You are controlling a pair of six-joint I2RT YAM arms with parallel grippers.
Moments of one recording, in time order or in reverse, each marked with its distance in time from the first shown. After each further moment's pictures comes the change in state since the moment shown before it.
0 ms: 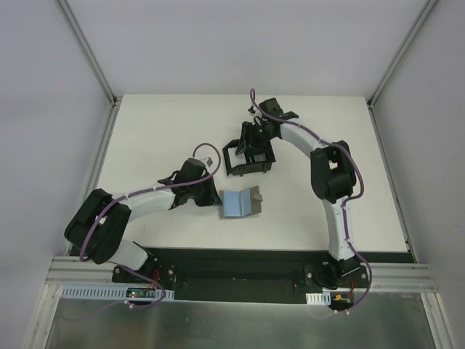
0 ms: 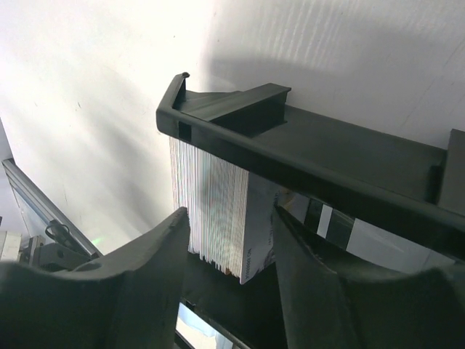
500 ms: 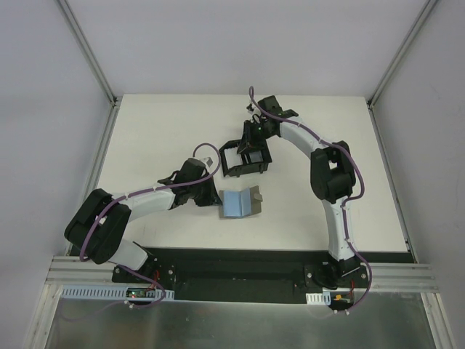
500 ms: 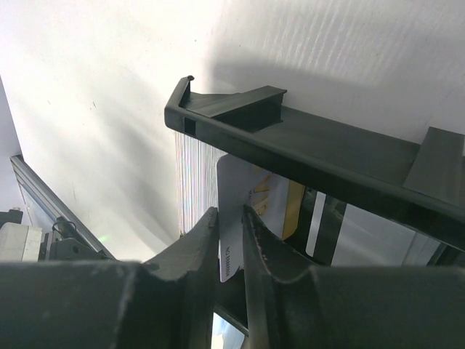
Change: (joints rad) left arm 0.000 0.000 0.000 0.000 0.000 0.004; right arm 0.008 0.000 0.039 -0.022 -0.015 0.000
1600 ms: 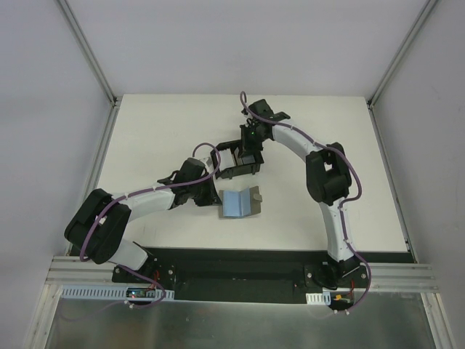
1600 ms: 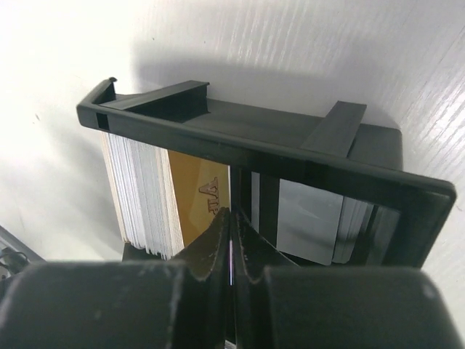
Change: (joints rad) left arm 0.006 0.000 0.000 0.000 0.001 0.002; right arm 0.053 -0.002 0.001 -0.028 0.176 -0.007
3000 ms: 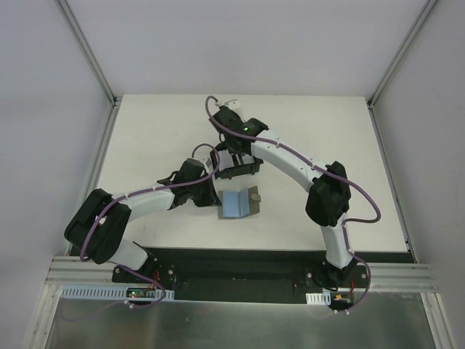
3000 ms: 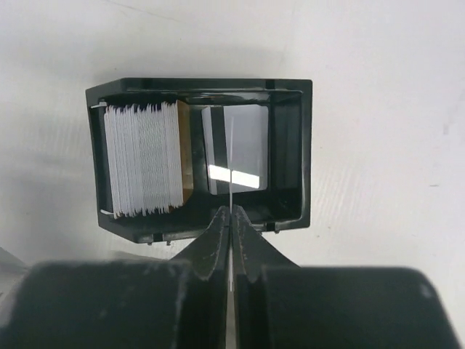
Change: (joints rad) left arm 0.006 0.000 -0.010 0.003 0.007 0.002; right arm 0.302 -0.192 0.077 -0.194 0.813 -0.028
